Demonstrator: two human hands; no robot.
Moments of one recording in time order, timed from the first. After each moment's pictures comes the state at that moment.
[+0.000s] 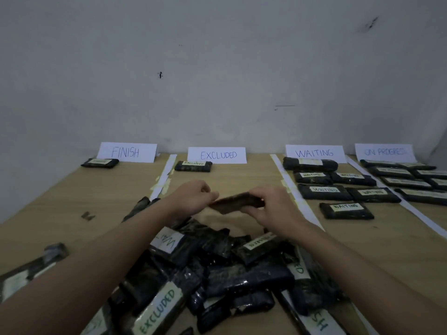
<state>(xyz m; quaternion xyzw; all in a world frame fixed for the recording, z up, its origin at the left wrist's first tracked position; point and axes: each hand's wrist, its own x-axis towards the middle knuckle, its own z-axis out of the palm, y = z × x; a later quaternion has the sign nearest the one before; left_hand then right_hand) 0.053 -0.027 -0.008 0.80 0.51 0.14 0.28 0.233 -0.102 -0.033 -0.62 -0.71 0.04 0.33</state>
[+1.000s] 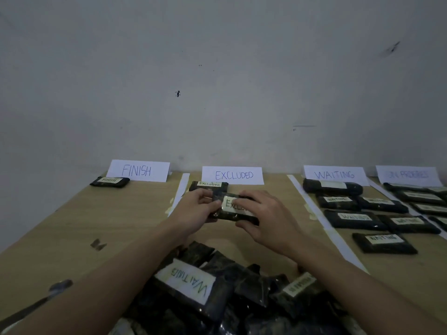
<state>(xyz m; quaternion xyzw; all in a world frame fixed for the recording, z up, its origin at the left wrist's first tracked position) 0.026 0.015 -0.012 0.64 0.43 0.36 0.52 0.198 -0.037 -0.037 -0.53 -0.78 -0.15 0.31</state>
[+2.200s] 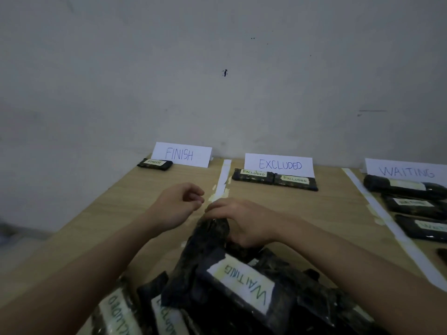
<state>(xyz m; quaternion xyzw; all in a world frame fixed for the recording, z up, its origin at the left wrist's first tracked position) -0.086 0.044 -0.024 0.71 0.54 0.32 0.33 0.094 0.023 -0.033 -0.38 -0.91 0.12 0.11</state>
